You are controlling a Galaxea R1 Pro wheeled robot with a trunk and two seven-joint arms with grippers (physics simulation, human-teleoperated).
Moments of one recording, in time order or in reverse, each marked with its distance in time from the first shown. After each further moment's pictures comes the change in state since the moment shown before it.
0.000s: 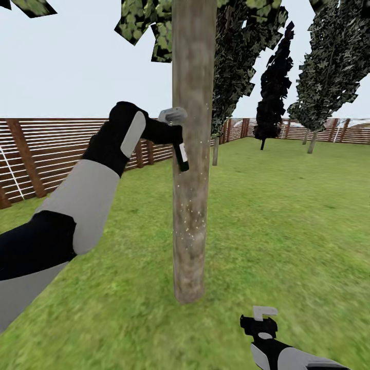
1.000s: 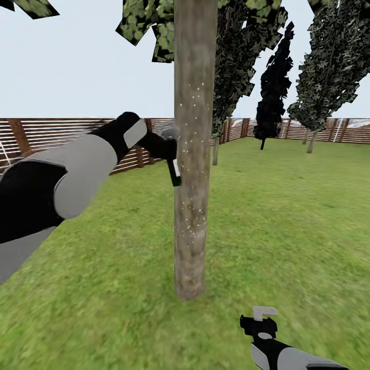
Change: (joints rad) left arm -0.247 0.000 0.018 0.668 0.038 -0.159 0.000; right arm 0.000 0.001 0.001 0.000 0.000 0.000 0.000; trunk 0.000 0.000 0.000
